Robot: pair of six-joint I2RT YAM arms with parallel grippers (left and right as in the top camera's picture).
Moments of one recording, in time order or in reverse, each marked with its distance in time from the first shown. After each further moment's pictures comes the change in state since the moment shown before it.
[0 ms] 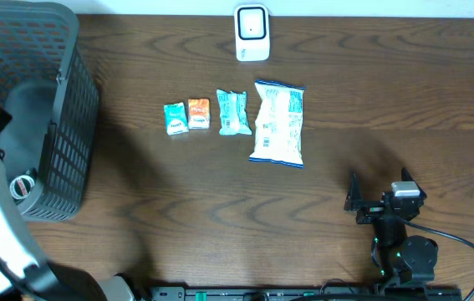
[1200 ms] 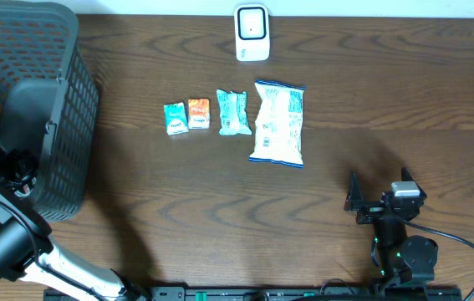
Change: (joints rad) left arm 0.172 0.495 -0.004 -0.140 0.356 0.298; right arm 0.000 0.000 0.000 0.000 0.000 0.000
